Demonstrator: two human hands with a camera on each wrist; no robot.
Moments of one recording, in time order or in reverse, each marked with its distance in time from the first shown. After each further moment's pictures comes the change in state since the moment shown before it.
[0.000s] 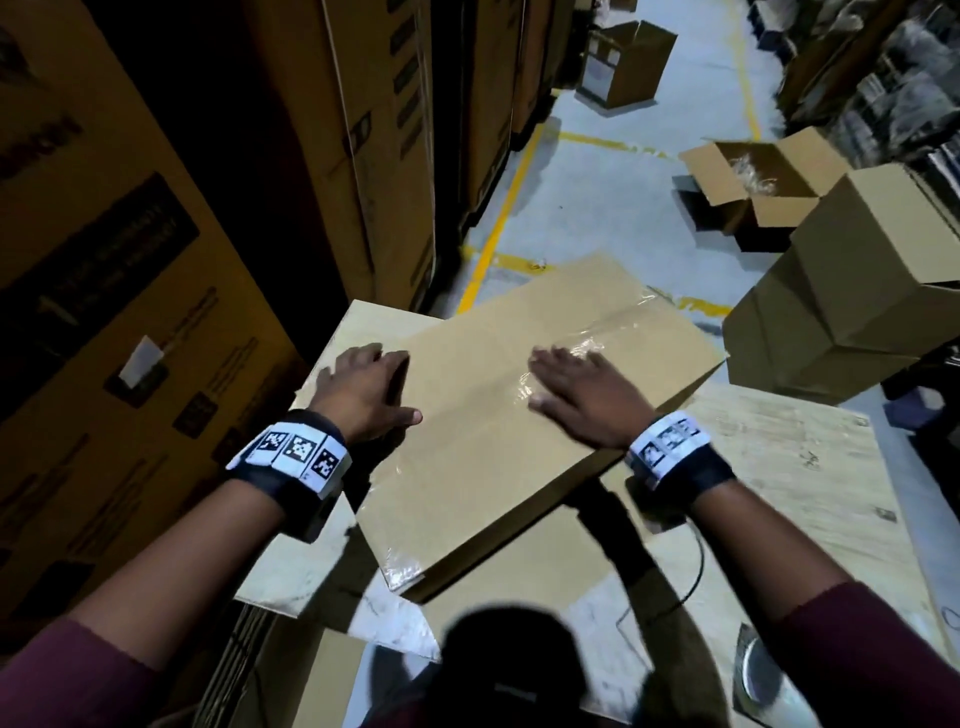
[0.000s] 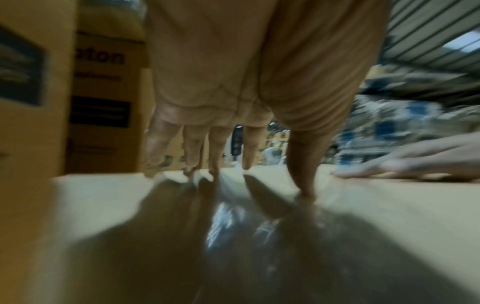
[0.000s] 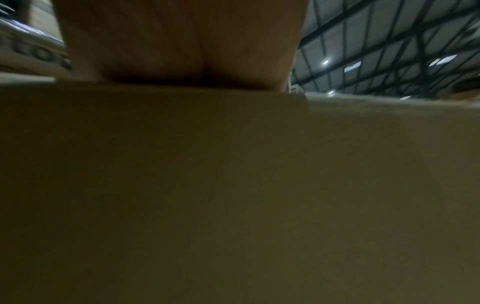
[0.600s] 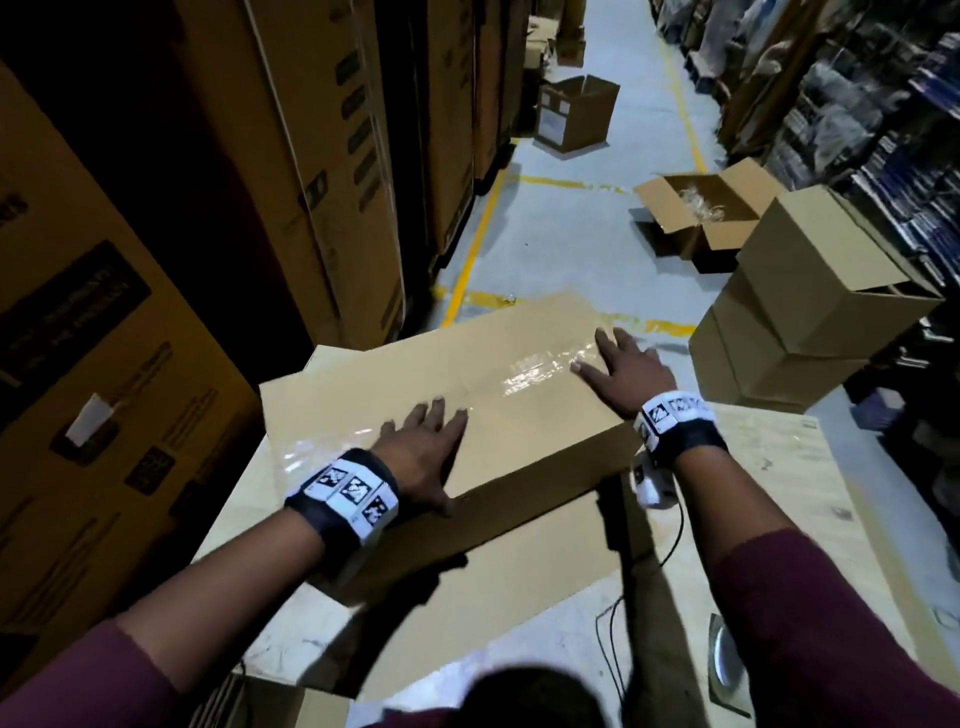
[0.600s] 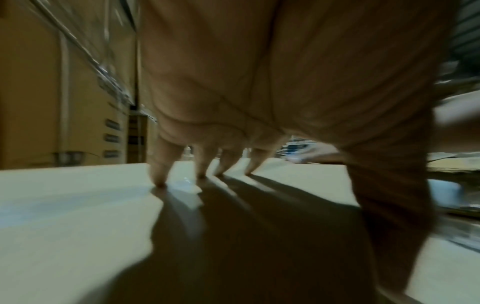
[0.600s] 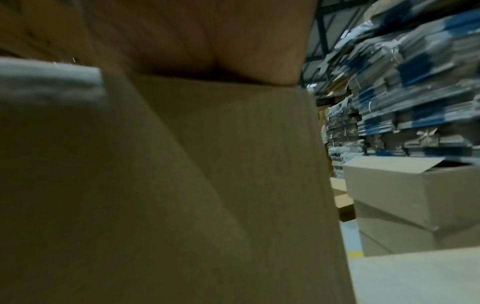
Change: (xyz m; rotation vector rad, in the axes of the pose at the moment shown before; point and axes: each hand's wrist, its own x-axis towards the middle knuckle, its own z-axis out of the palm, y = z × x) left_hand -0.018 0.117 0.008 0.264 -0.267 0.334; right_hand -0.029 0.118 -0.017 0.181 0.141 0.626
